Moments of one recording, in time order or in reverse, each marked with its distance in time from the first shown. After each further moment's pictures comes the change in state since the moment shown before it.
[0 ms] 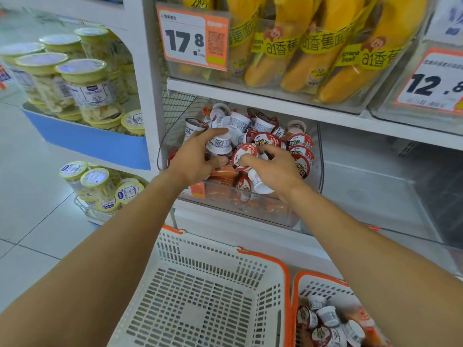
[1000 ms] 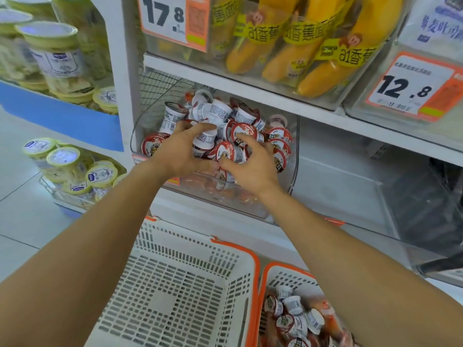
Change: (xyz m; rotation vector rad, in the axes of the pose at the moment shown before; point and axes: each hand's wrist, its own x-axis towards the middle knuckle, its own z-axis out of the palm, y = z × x) left_hand -0.010 0.023 0.015 0.134 -0.068 -0.063; right_hand -0.010 0.013 -0.008 -0.398 0.063 -0.124
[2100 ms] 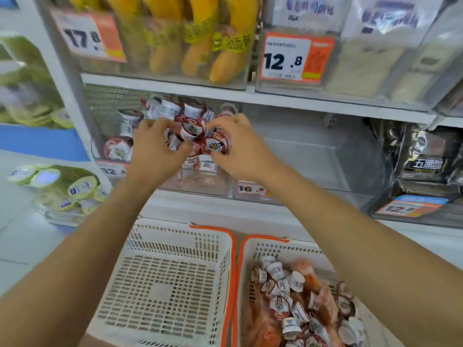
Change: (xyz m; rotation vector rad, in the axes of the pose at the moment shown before) left_hand -0.065 0.127 0.020 0.003 0.309 -0.083; right_hand -0.077 0.009 -0.123 -0.085 -0.127 -0.283
